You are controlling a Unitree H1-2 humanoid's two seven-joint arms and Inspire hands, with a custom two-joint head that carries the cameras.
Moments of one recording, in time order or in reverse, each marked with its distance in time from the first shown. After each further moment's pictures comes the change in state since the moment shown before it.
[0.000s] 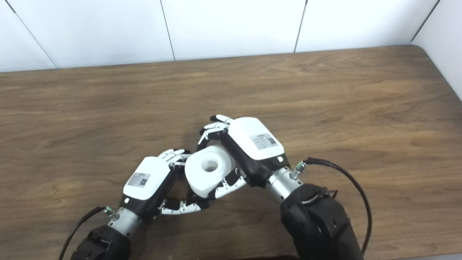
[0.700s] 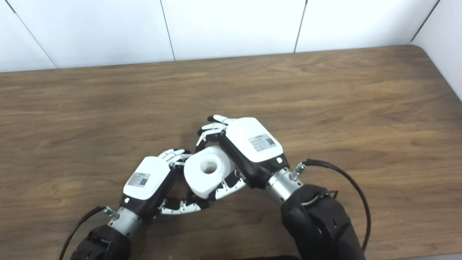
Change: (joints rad) left arm -0.001 0.000 0.001 0.000 0.000 -0.001 -0.002; right arm 0.001 -0.013 0.011 0.004 0.001 -0.040 -0.019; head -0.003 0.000
